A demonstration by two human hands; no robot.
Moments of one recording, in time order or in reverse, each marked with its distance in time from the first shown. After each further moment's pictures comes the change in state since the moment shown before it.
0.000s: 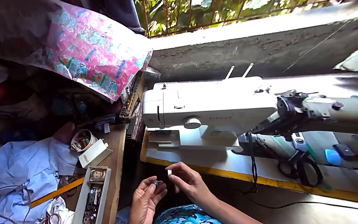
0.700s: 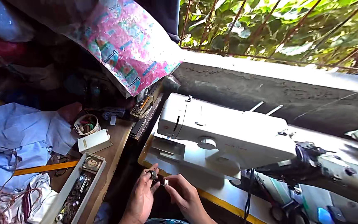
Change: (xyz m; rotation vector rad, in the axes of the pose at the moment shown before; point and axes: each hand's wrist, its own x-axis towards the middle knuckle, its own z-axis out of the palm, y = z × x) left_hand 0.024 0.003 0.021 -0.058 -0.138 0.137; right_hand 0.014 0.016 -0.007 -0.333 -0.076 -0.176
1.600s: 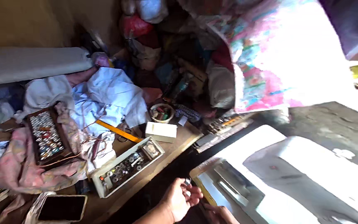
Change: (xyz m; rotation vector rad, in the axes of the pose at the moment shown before) left_hand 0.006 0.024 -0.048 -0.374 0.370 -0.151; right_hand 0.024 0.019 0.017 -0.242 -0.457 -0.005
